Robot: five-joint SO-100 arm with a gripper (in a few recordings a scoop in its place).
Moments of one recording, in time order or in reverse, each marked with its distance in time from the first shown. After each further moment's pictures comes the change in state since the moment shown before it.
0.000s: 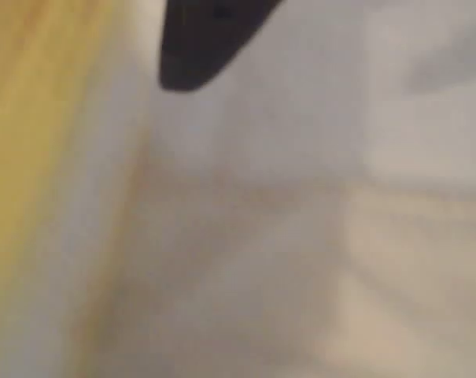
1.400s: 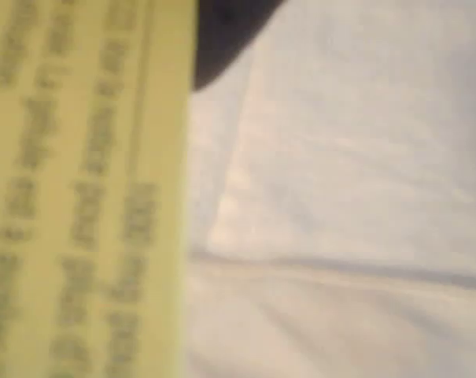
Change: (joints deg) arm -8.3 14.5 -14.7 19.3 1.7
